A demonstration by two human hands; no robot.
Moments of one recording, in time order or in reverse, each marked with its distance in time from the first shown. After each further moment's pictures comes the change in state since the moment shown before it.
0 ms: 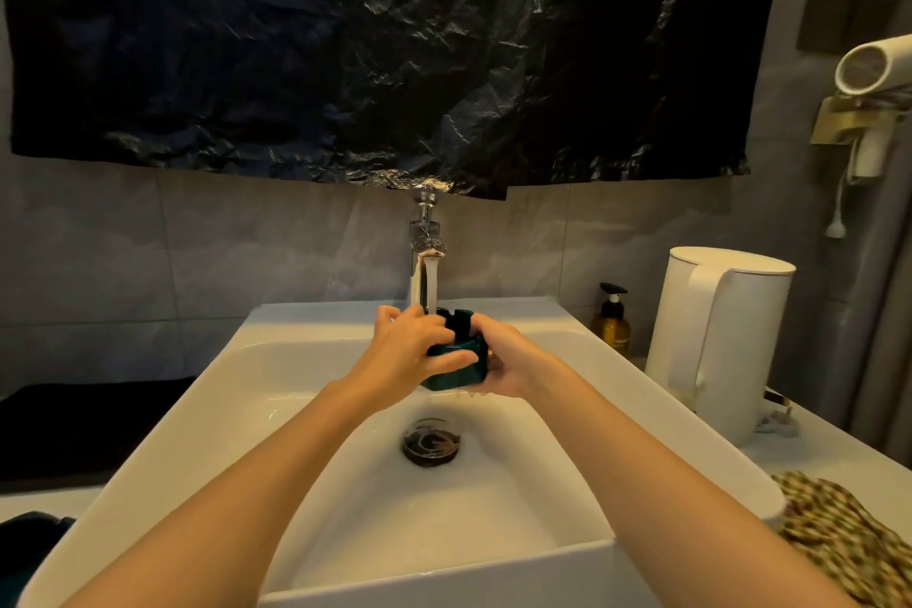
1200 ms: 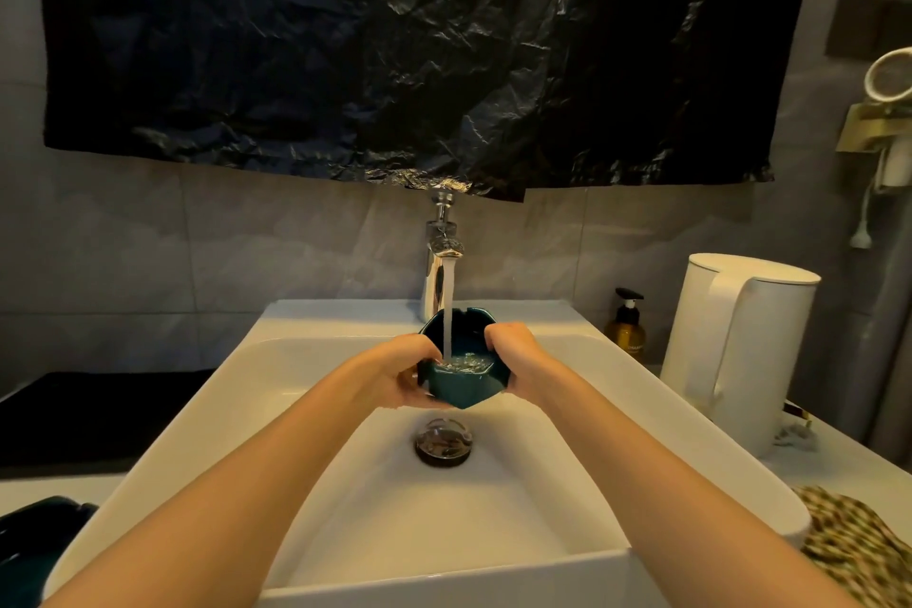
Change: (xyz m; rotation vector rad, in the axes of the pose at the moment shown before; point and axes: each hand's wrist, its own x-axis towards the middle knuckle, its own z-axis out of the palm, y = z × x) left_hand 0.003 0.005 -0.007 -1.181 -0.188 -1.130; right_hand 0.016 0.006 0.012 -0.252 0.235 -0.164
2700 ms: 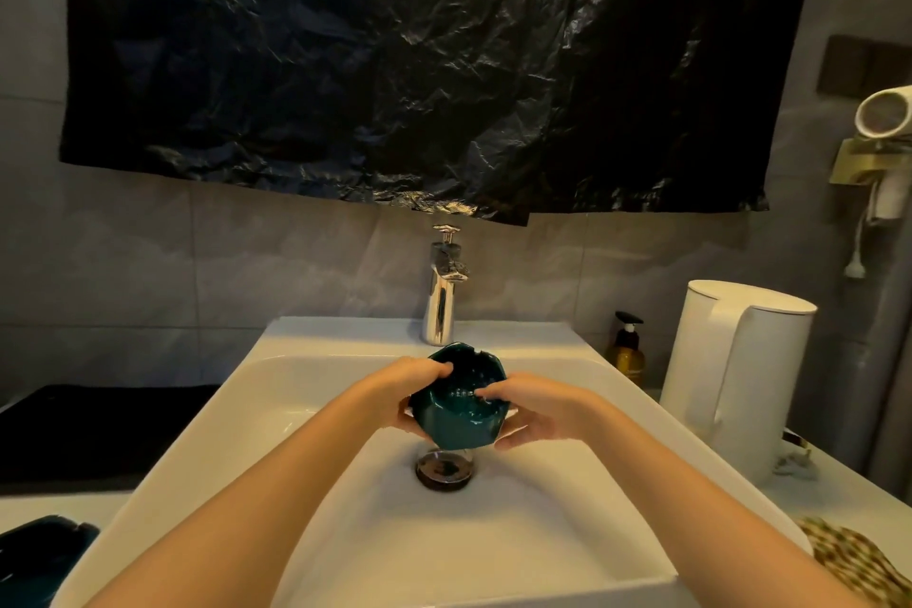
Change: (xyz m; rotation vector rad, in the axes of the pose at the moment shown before) left_hand -0.003 0.001 -0.003 0.237 -0.025 0.074; right_hand -0.008 0.010 -0.035 -0.318 -0.402 0.113
